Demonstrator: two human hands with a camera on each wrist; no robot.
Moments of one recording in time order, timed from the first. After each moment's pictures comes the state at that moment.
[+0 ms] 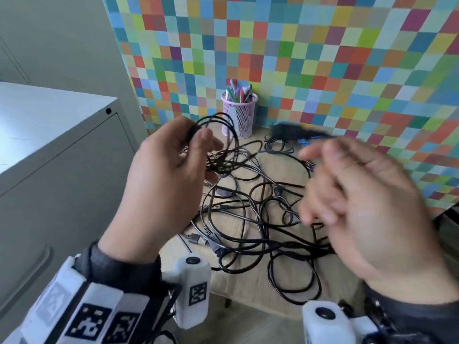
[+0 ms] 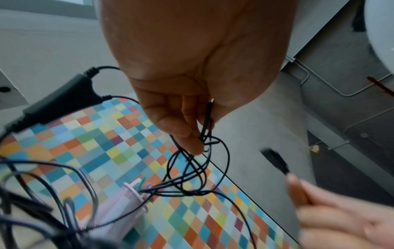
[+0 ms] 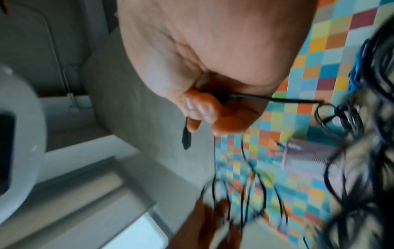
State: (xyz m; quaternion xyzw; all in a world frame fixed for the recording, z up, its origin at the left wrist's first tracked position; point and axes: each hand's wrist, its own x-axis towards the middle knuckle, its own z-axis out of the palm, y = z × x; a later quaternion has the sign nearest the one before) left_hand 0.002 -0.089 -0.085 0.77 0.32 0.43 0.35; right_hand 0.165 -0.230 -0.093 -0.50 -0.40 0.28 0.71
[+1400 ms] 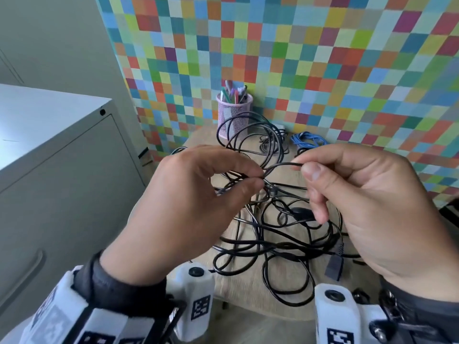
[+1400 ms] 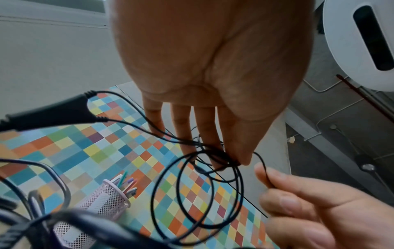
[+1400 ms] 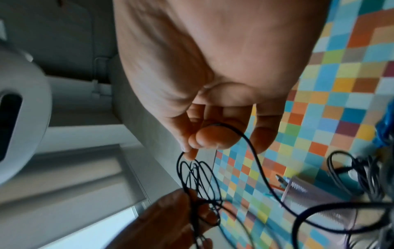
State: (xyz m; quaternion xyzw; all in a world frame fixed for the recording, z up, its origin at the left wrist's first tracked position) left_hand 0.006 -0.112 -0.082 0.85 0.25 0.35 0.29; right_hand 0.181 -0.240 -0.087 -0.57 -0.49 0.20 0.63
